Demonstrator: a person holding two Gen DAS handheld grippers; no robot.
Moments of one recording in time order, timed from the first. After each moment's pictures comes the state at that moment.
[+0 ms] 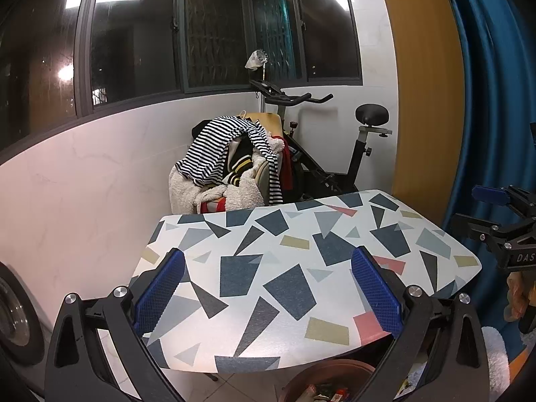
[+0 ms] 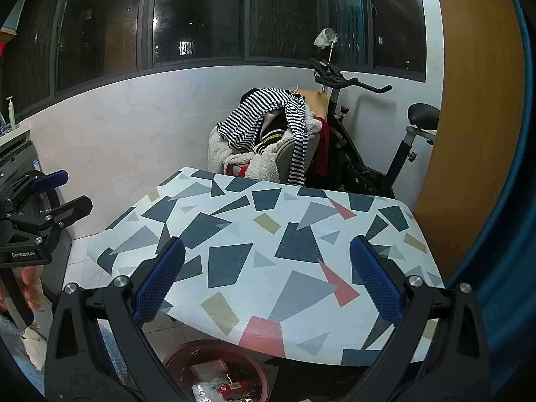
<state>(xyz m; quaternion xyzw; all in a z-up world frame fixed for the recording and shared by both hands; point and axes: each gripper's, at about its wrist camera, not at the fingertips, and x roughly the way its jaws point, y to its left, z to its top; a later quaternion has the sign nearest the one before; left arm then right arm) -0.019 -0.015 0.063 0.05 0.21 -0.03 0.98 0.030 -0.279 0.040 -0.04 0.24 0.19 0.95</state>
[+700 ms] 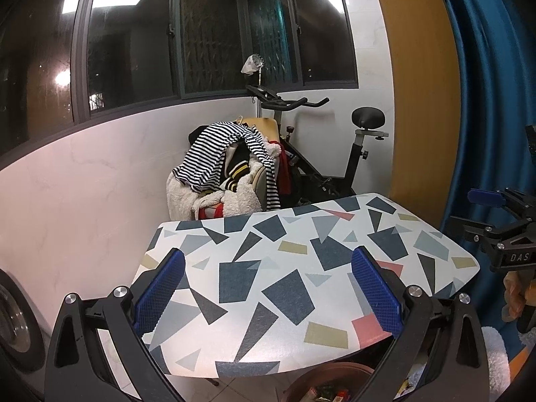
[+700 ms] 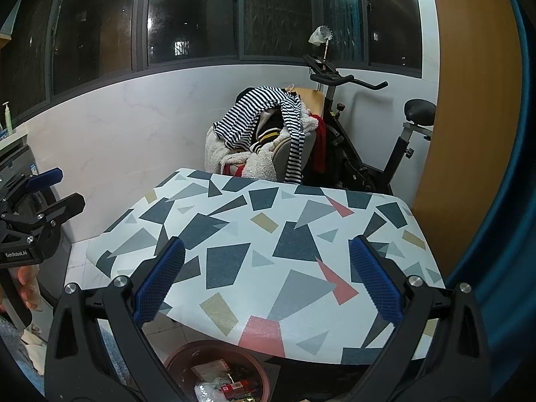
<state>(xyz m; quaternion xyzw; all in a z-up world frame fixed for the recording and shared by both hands) -0.020 -0.016 0.072 0.06 0.20 -0.04 0.98 0.033 -0.283 0.042 -0.03 0.25 0.18 0.95</state>
